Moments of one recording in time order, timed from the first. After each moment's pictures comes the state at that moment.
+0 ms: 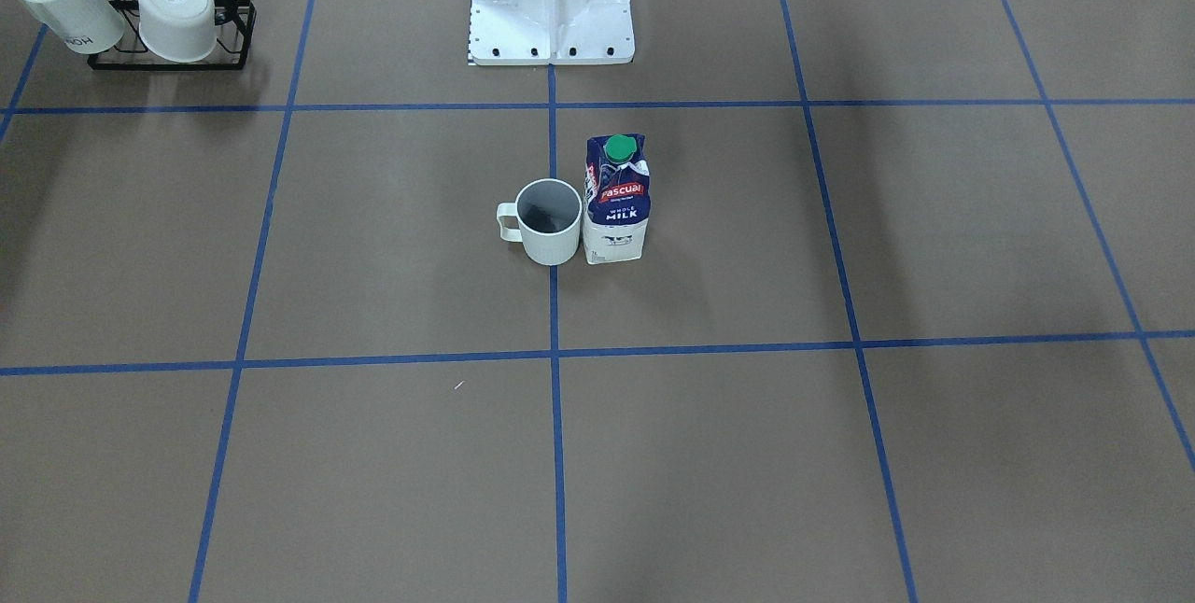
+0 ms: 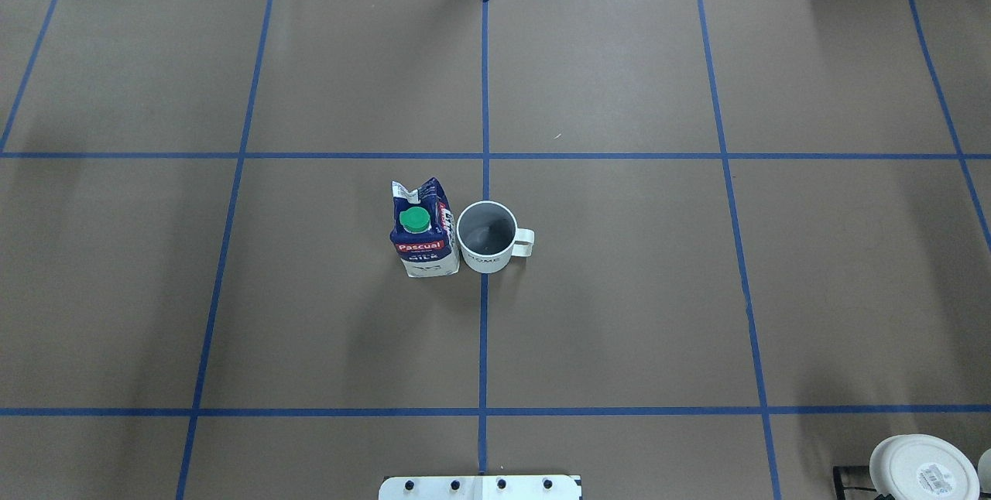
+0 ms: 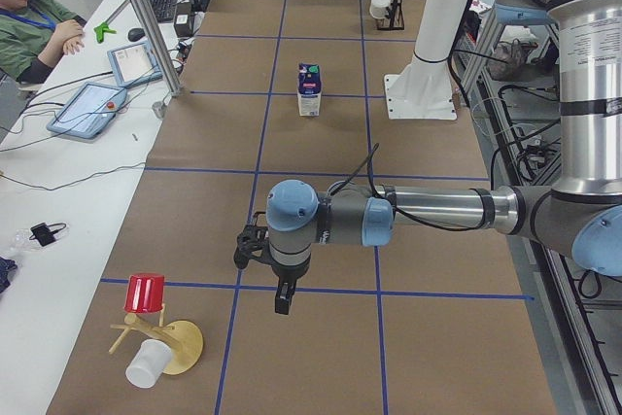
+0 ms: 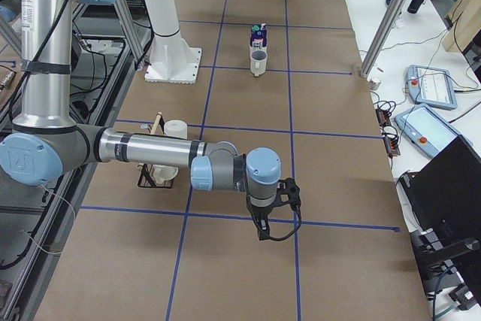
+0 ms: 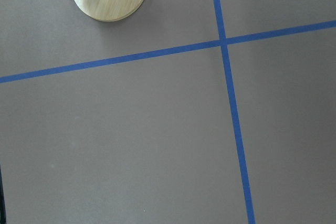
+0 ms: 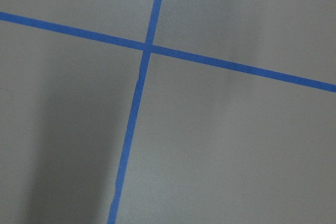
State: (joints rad) left arm -1.64 -1.42 -1.75 -1.58 -2.28 0.18; right arm 1.57 -1.67 1.62 -1.50 2.28 -0.17
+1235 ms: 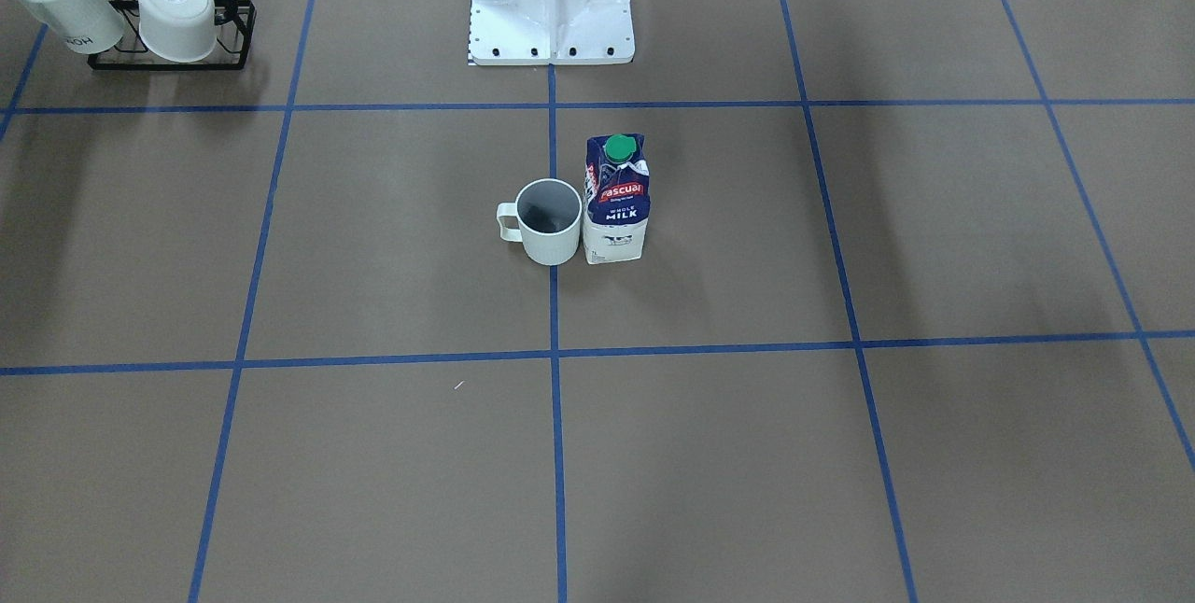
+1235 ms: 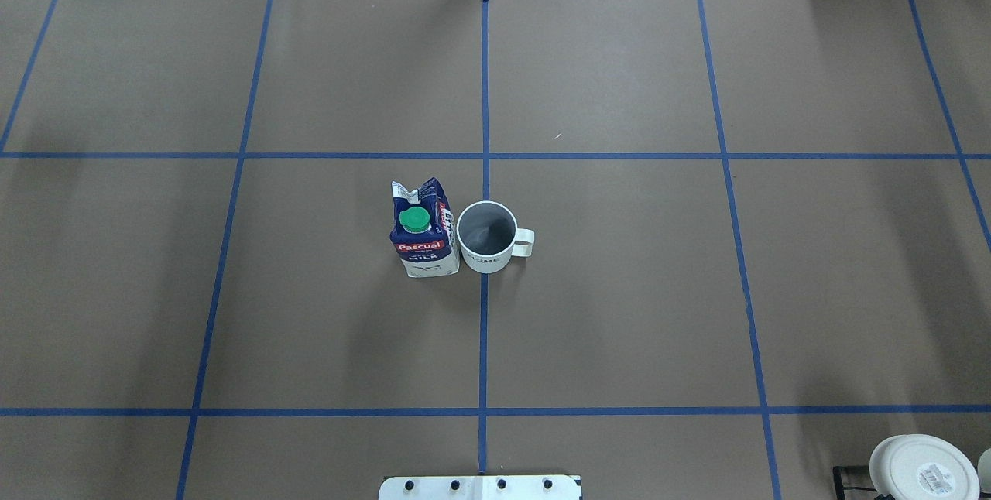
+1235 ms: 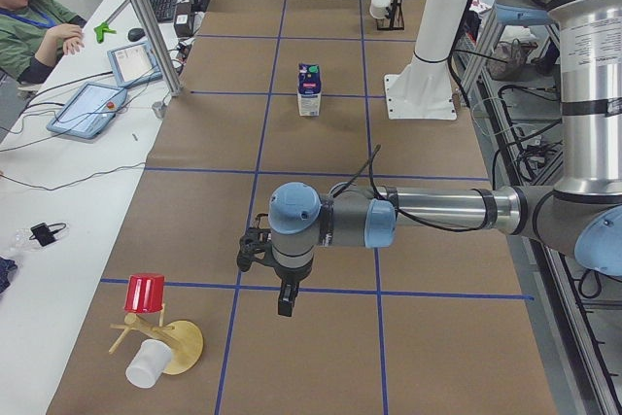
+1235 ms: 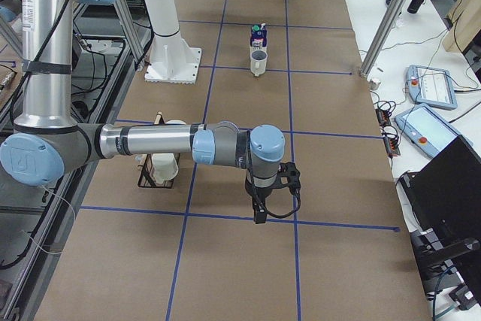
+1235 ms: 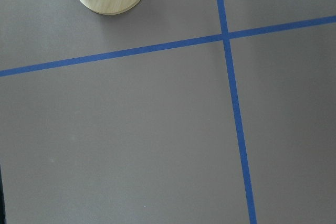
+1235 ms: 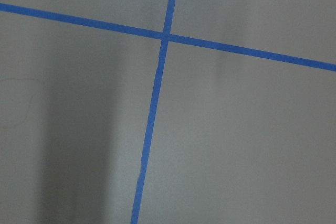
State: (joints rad) left arm -1.64 -1.41 -1.75 -1.58 -2.28 0.18; right arm 1.57 -1.67 1.75 -1.69 2.27 -0.18
